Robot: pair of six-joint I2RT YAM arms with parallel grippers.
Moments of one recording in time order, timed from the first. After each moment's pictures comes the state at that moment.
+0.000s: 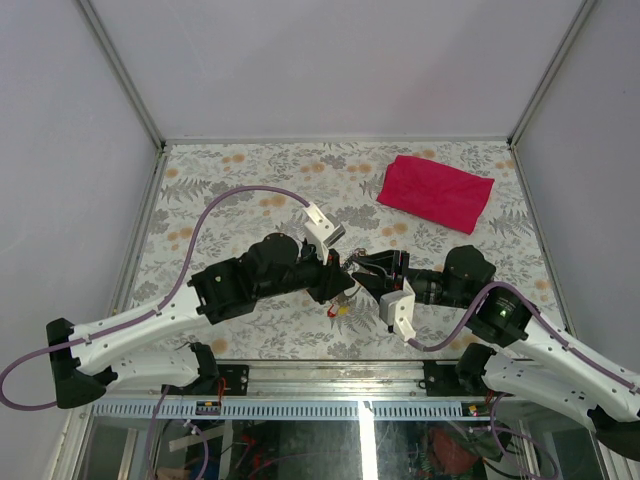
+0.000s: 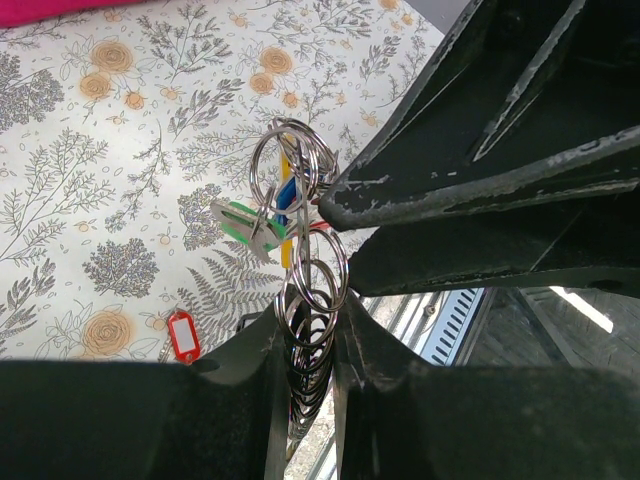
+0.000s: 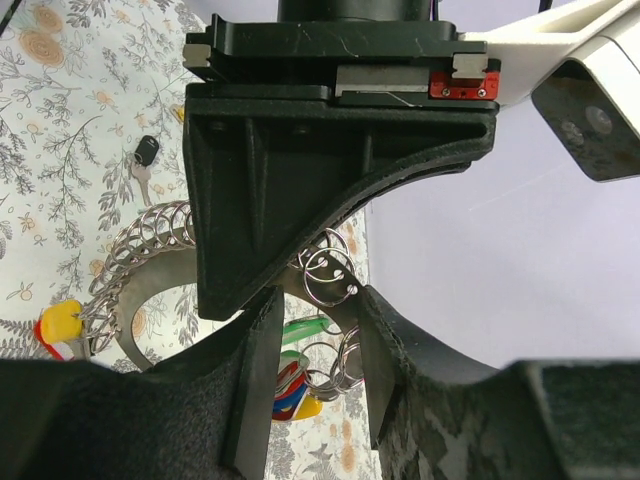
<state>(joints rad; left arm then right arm) -1.09 1.07 1.02 -0.31 0.06 -0.37 0.92 0.71 0.75 -0.16 -0.47 -1.01</state>
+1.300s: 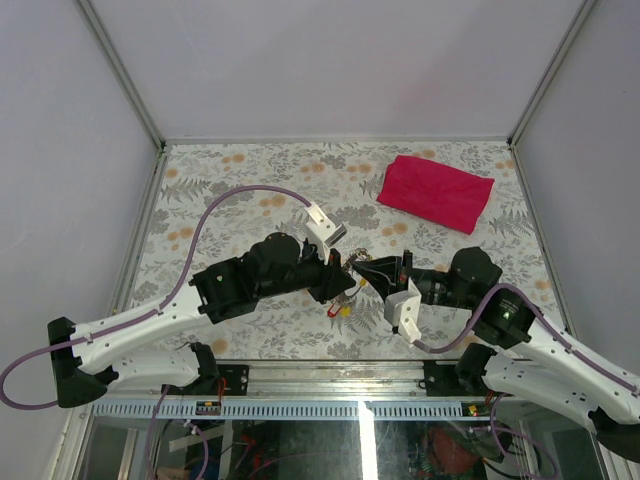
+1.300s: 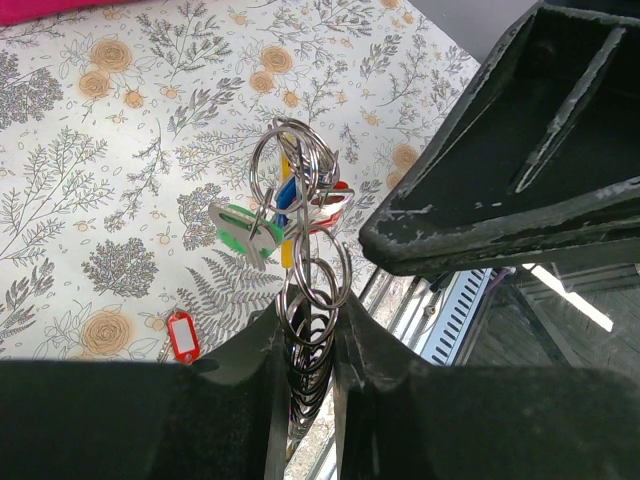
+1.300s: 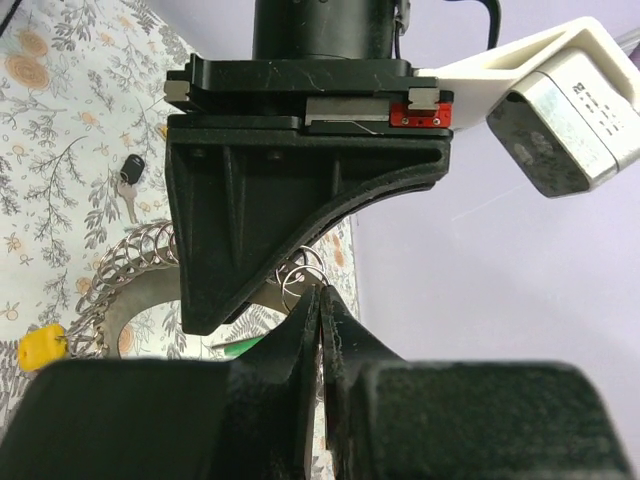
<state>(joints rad) -1.09 1.08 1.02 -0.31 0.06 -0.38 0.92 0.70 0.75 -0.12 -0.48 -1.01</state>
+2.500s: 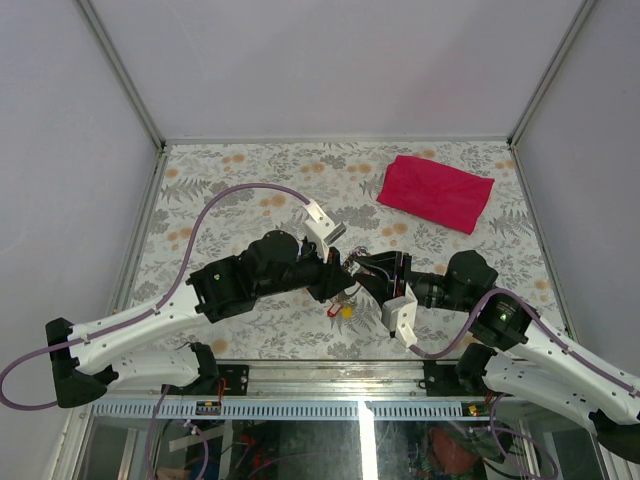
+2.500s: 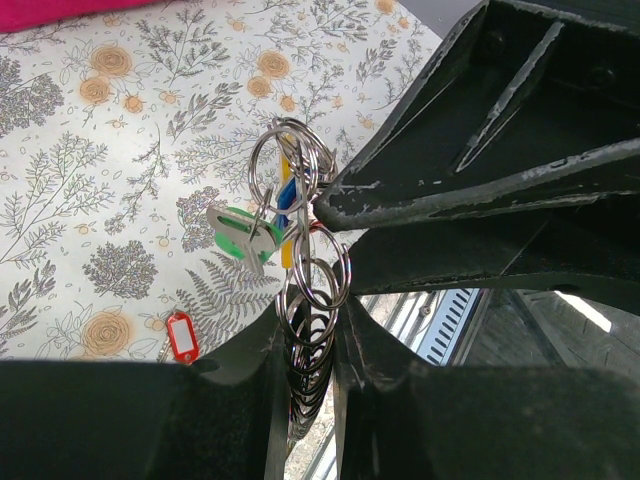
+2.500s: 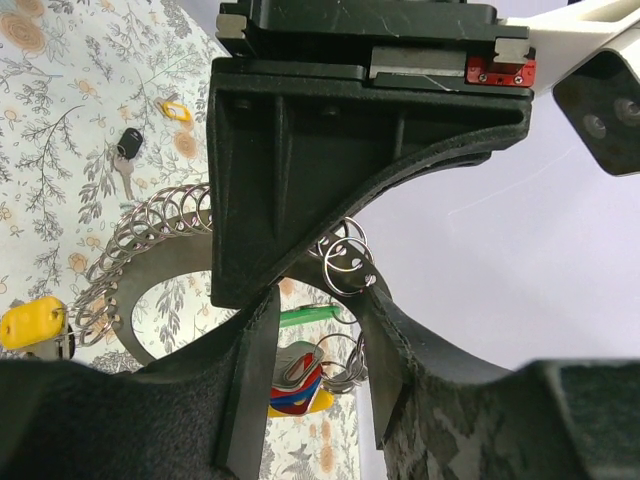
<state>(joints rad) -1.09 1.08 1.05 -0.33 0.06 -0.37 0.92 0.68 0.70 -0.12 -0.46 -1.06</state>
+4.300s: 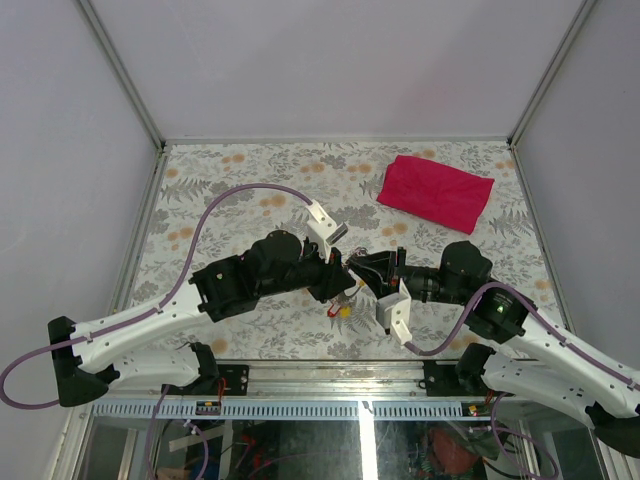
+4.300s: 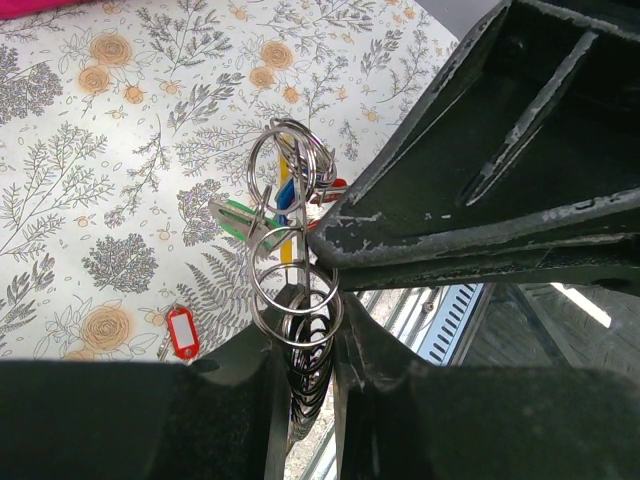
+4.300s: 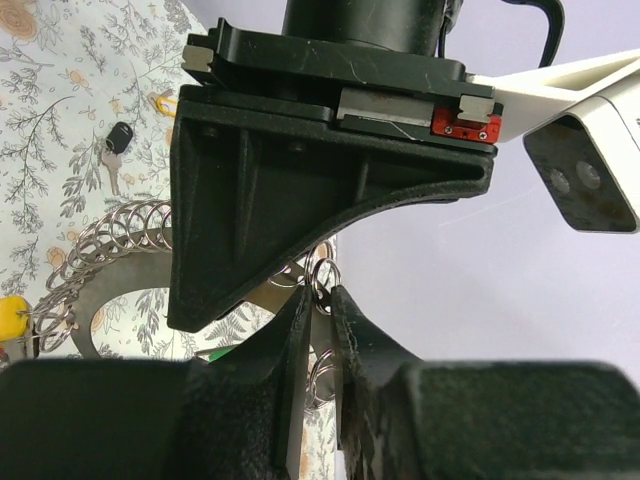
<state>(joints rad) -1.09 1.09 1.05 -0.34 0.07 -0.38 0.92 0.75 0.79 -0.17 -0.48 -1.14</state>
